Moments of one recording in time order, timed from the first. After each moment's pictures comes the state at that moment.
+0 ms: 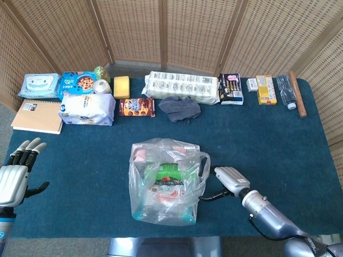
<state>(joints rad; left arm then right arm) -0.12 -1.03 -0.07 -1.91 1.49 1.46 0.14 0.65 -1.06 0.18 -2.05 -0.97 0.67 -0.02</state>
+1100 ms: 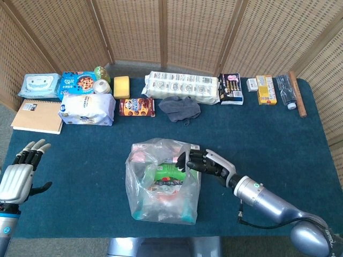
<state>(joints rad) -0.15 -1.07 -0.06 -1.85 1.45 1.41 0.12 0.42 -1.06 0.76 -2.08 -1.04 0.16 1.02</state>
